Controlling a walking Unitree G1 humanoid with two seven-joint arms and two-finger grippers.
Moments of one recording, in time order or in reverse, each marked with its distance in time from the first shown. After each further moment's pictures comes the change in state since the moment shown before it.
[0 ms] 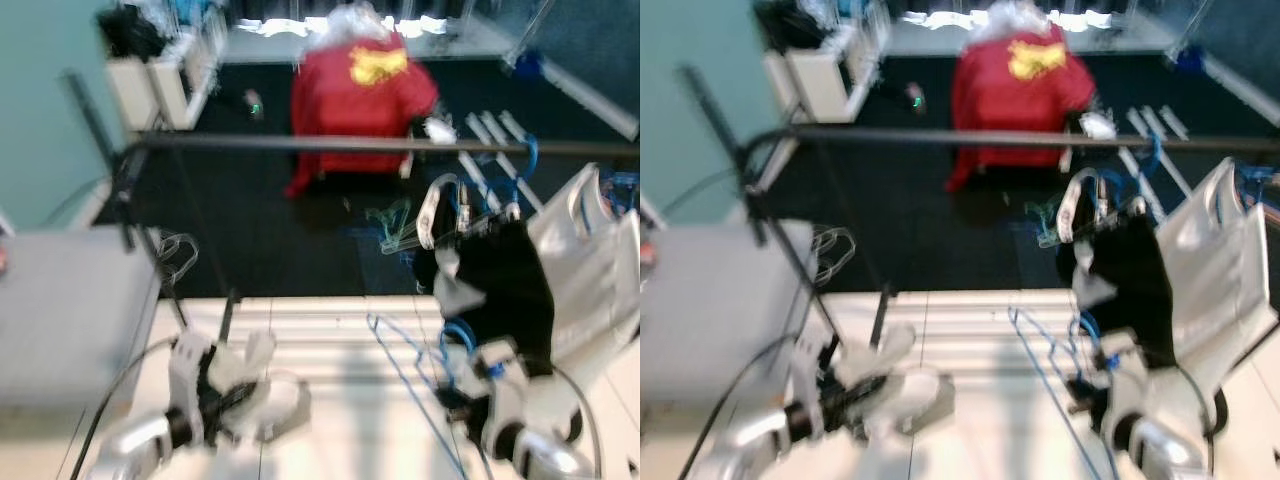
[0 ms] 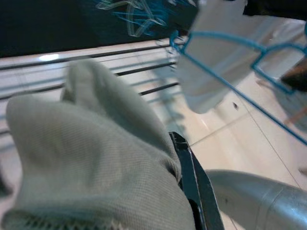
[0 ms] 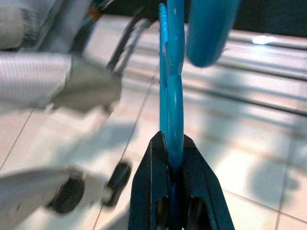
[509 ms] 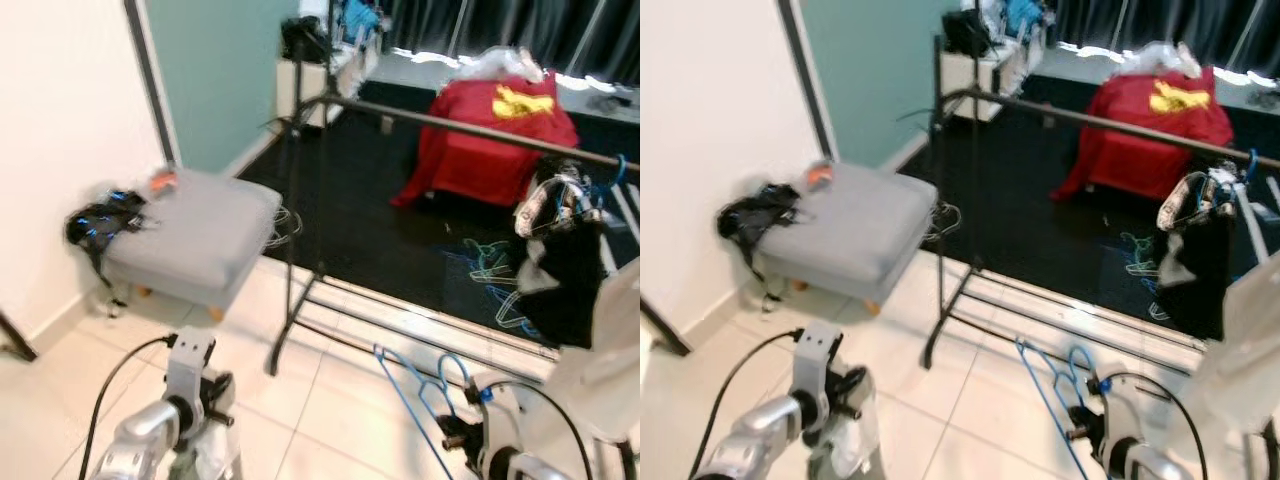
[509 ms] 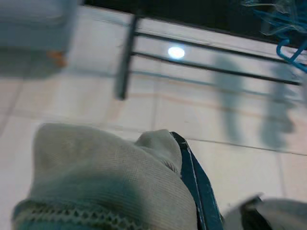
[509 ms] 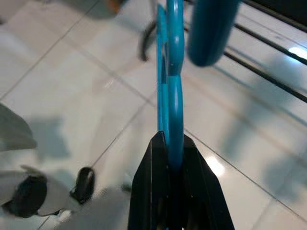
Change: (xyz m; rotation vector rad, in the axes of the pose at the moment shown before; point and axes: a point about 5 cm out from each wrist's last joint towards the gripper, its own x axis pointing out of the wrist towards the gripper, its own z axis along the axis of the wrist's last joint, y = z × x) left arm 0.023 0.031 -0.006 0.116 0.114 0.327; right arm 0.002 -0.012 -0.029 0.018 0.065 -0.115
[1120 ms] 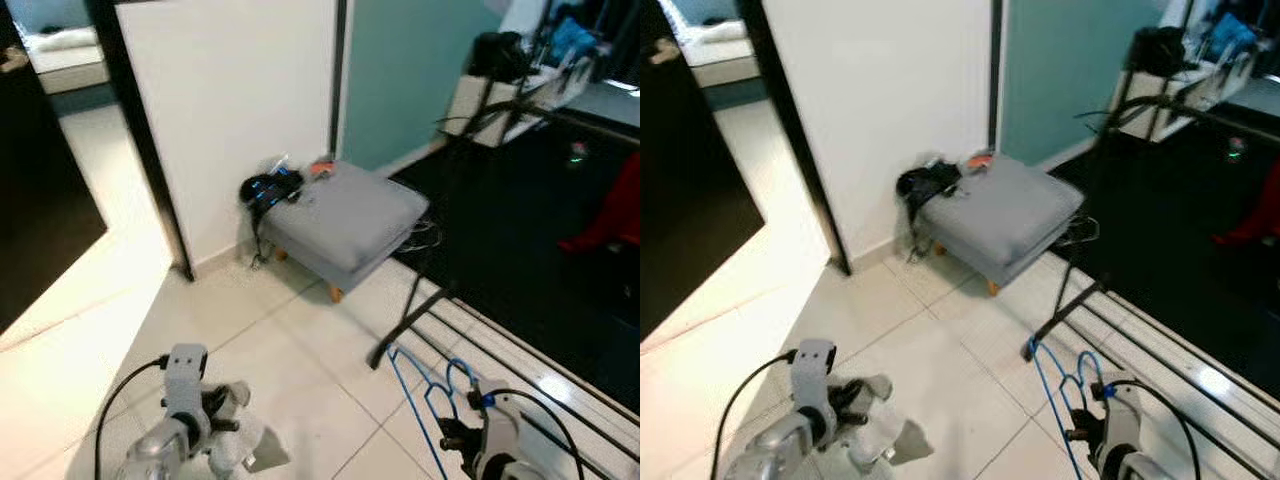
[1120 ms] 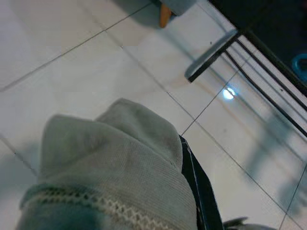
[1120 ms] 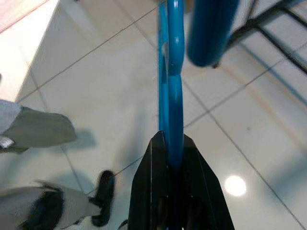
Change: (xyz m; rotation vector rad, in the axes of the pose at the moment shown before) left arm -0.005 -0.014 -0.037 -0.269 -0.002 0.103; right arm 0.010 0.008 -0.012 0.103 -0.058 -0.034
